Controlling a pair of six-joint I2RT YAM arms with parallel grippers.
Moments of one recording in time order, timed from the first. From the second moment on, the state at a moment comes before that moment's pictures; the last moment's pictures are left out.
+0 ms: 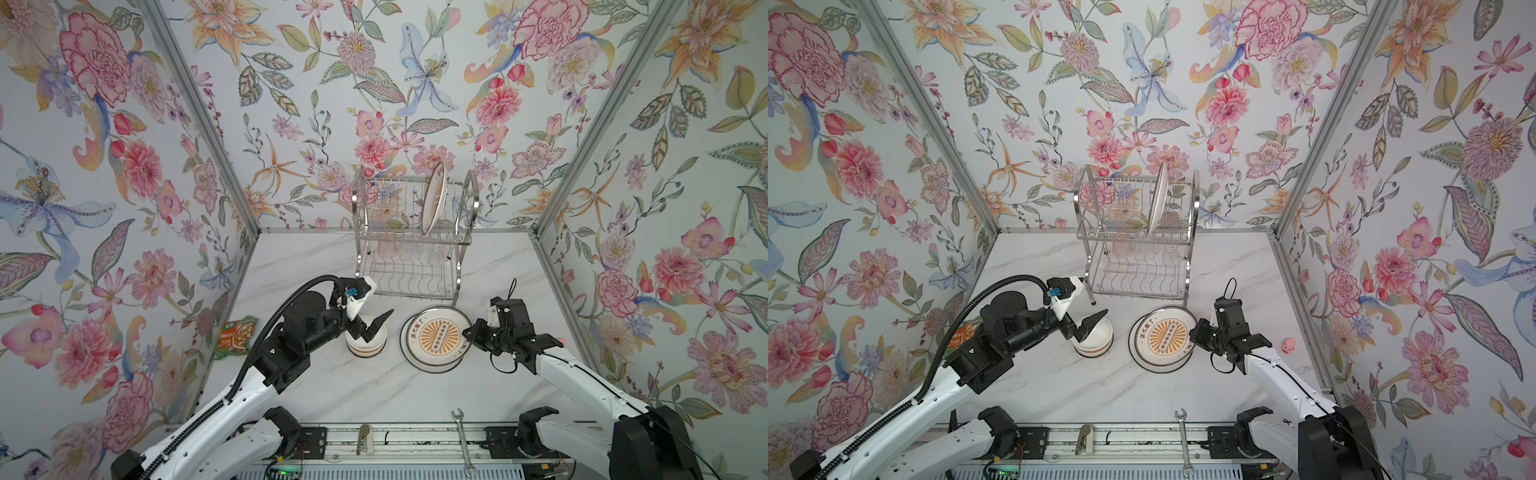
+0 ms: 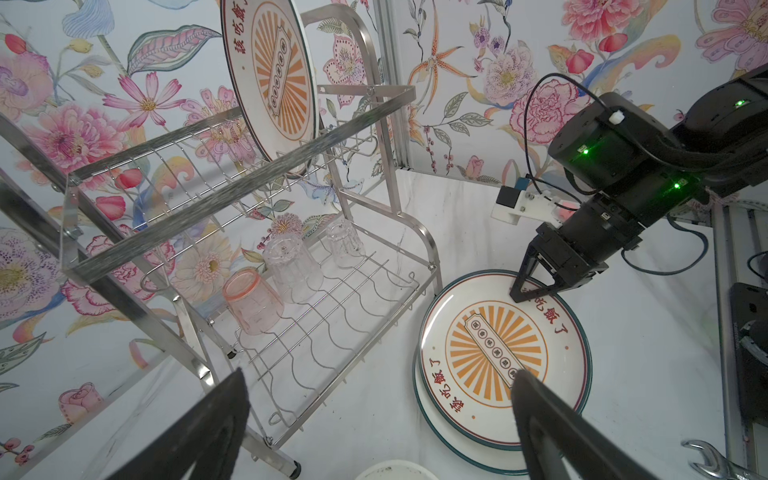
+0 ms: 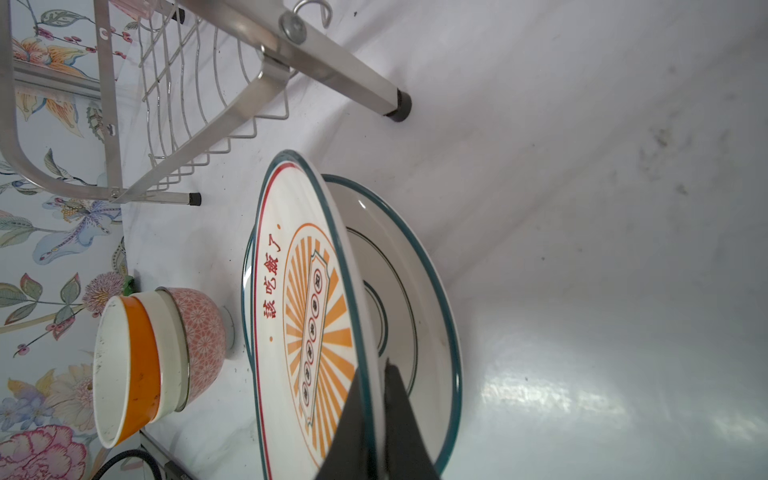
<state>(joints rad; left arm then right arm) -0.67 0.86 0.78 -0.11 0.18 0.22 0.30 1.10 0.52 -0.30 -0.31 0.73</state>
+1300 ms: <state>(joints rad) -0.66 0.93 0.84 -0.06 0.20 0.16 0.30 1.15 0.50 -0.29 -0.28 0.72</state>
